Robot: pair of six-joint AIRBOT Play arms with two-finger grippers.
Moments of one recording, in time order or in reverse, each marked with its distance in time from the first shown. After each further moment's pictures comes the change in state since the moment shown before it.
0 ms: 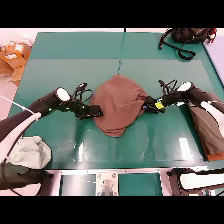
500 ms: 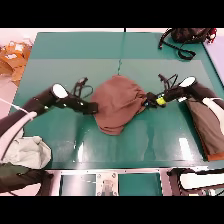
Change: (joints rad) left arm 0.035 0.090 0.098 0.105 -0.103 0.040; right arm -0.027 0.032 0.122 -0.023 0.120 -0.055
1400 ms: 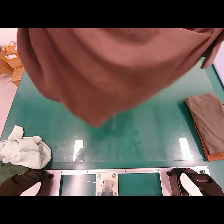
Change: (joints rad) left arm 0.074 0.316 0.934 0.273 -0.369 0.023; right arm -0.048 0.708 0.555 -0.118 0.105 0.081
